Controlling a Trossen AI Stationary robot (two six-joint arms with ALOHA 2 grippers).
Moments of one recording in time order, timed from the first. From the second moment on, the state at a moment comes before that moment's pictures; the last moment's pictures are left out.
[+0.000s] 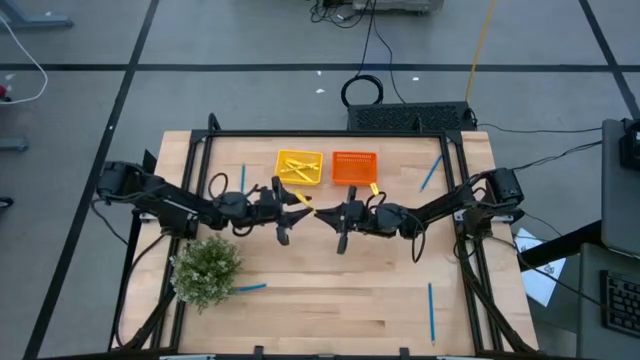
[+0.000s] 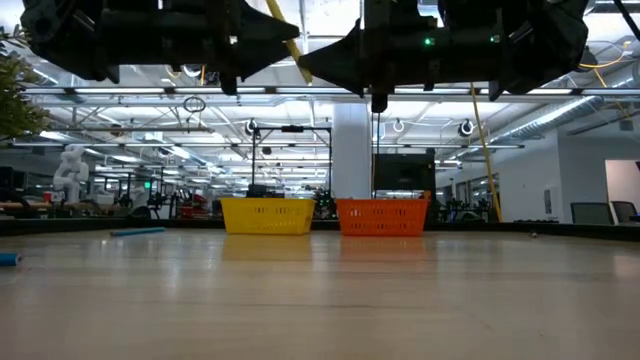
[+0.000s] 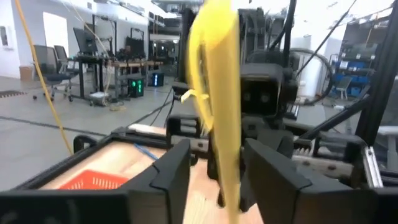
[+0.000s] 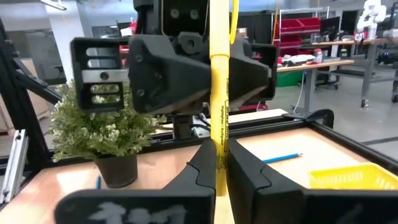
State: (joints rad) left arm -0.10 1.45 0.49 1.10 -0.24 -0.07; right arm 0.13 1.75 0.70 1.11 0.31 0.08
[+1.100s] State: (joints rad) left arm -0.13 1.15 0.47 0.38 -0.10 -0.14; right arm 0.14 1.54 0.70 0.63 0.32 0.04
